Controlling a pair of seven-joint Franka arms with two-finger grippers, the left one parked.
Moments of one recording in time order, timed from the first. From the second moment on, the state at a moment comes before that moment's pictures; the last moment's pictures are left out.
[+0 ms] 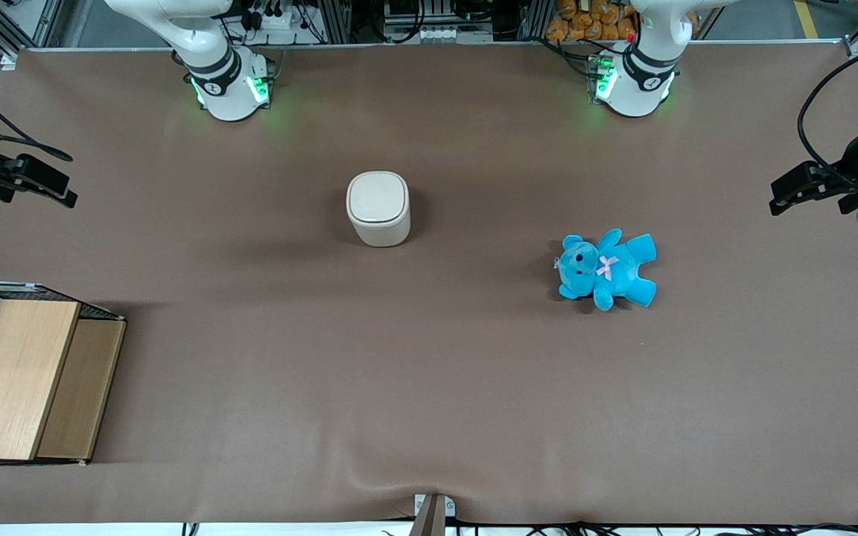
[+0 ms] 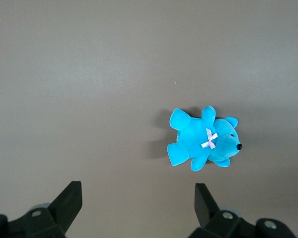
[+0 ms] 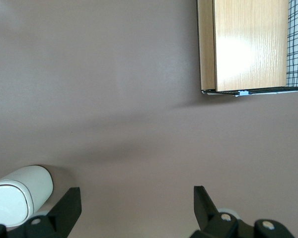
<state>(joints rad) 0.00 0.00 -0.02 -1.56 0.03 1.53 0.09</state>
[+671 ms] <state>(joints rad) 0.07 0.02 -0.02 -1.56 0.05 1.49 0.09</state>
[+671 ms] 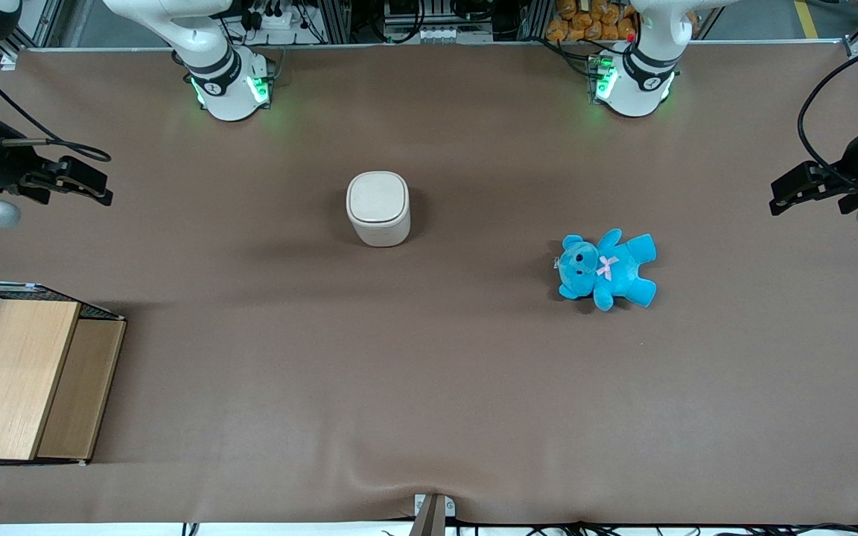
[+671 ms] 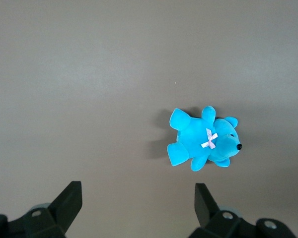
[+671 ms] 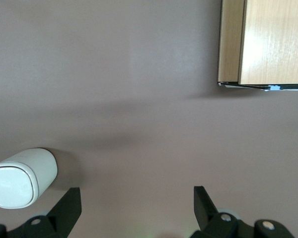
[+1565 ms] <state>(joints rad) 0.29 0.15 -0.02 -1.56 0.13 1.60 0.20</state>
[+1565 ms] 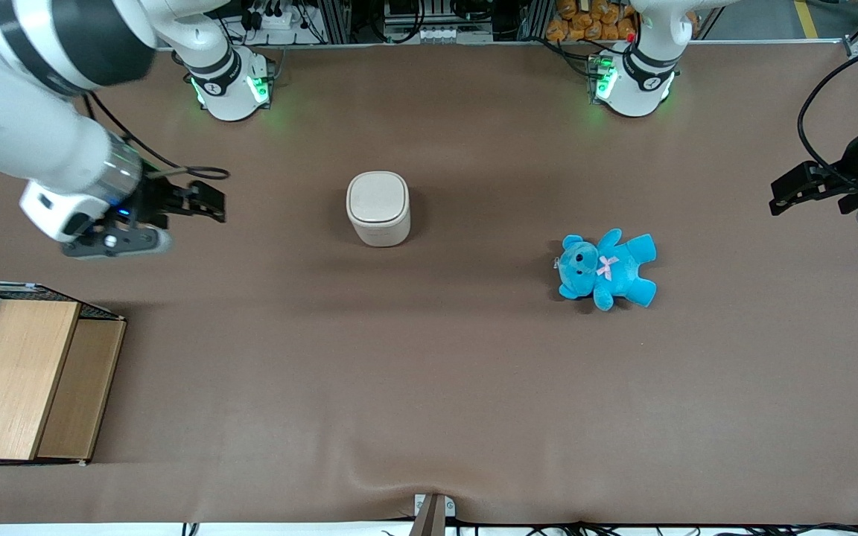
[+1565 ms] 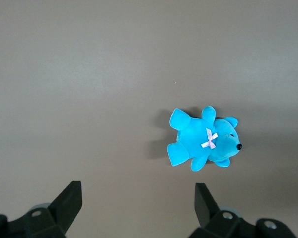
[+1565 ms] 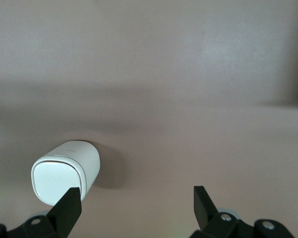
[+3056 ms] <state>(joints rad) 0.59 0.34 -0.02 -1.70 0.21 1.79 0.34</state>
